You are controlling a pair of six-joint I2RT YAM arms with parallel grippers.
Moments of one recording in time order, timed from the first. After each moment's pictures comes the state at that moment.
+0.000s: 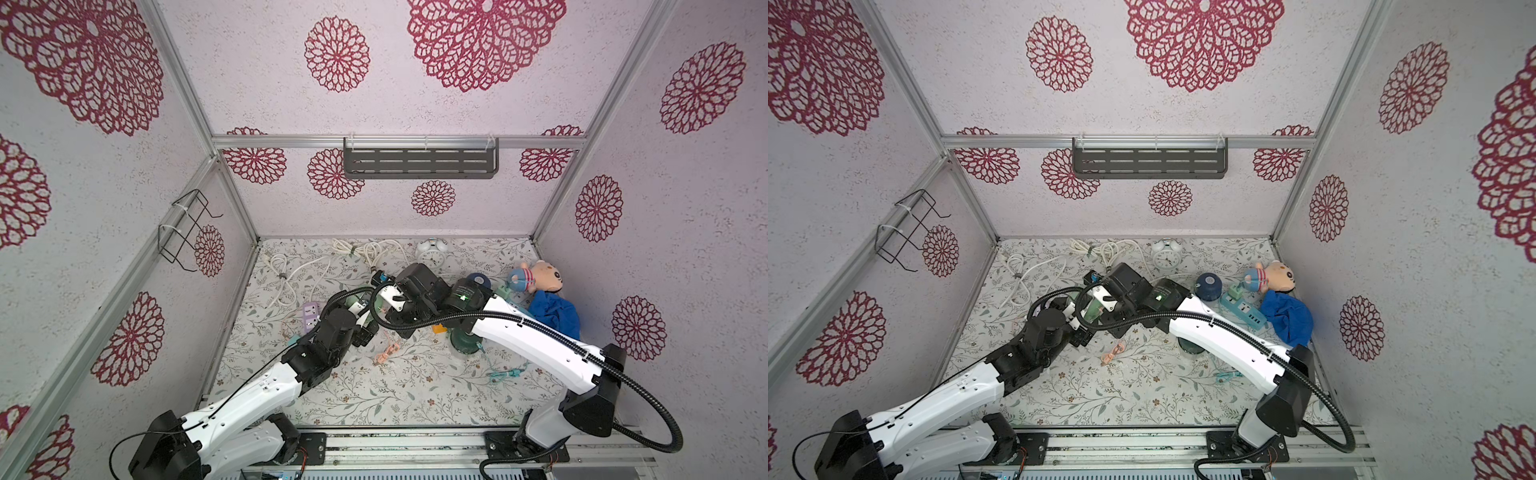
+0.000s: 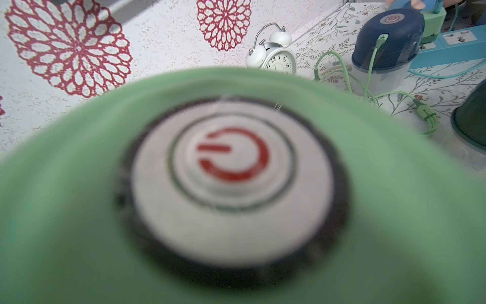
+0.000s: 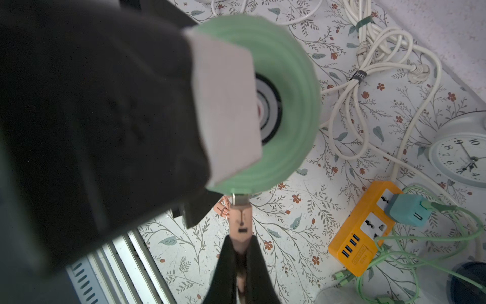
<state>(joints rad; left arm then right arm) -0.76 1.05 0.64 -0.02 -0.41 0.24 1.00 1.58 1.63 -0.93 -0.01 0.05</state>
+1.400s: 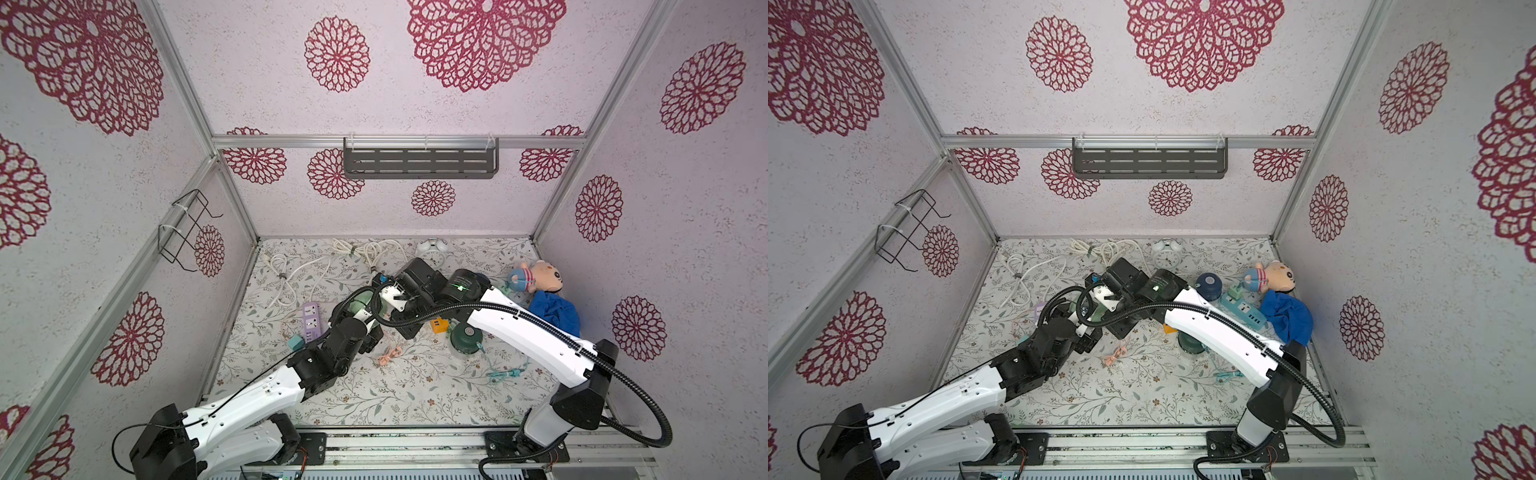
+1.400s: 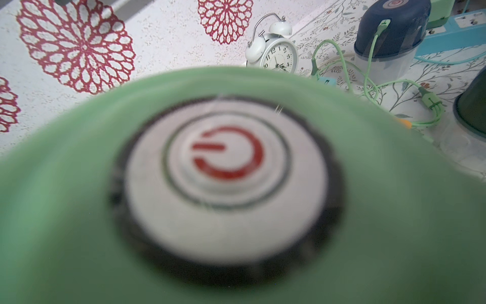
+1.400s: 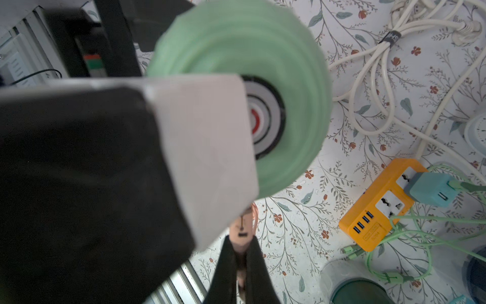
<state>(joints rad) -0.88 1.07 0.64 -0.07 -0.56 0.20 0.97 1.64 1.74 -1.11 -0.09 0.03</state>
